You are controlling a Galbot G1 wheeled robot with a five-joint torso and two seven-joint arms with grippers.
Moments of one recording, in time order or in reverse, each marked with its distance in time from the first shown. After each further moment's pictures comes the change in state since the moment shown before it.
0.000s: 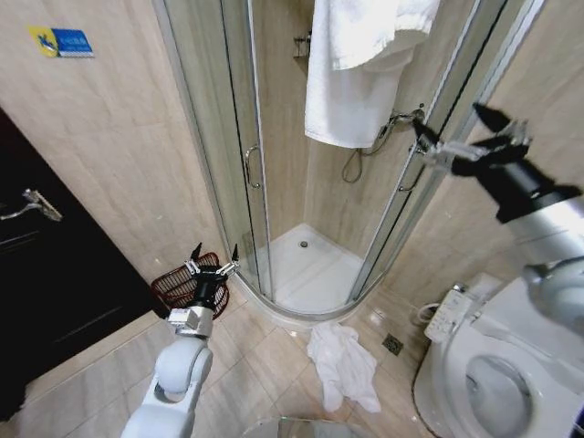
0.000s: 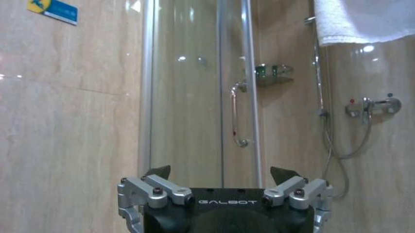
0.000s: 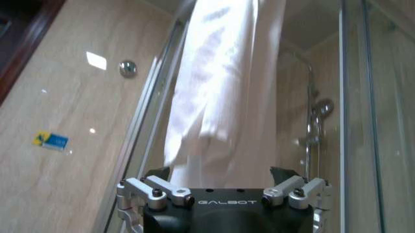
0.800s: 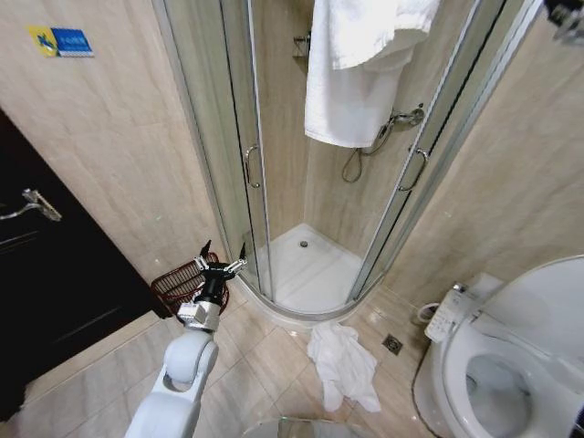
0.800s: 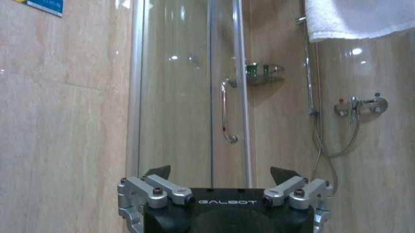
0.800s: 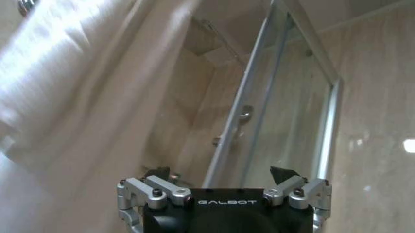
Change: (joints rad) left arm -0.024 -0.003 0.018 0.048 -0.001 -0.032 0.022; right arm 0.170 -0.217 -0.070 -0.510 -0.182 0.072 -0.234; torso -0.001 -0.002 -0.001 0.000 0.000
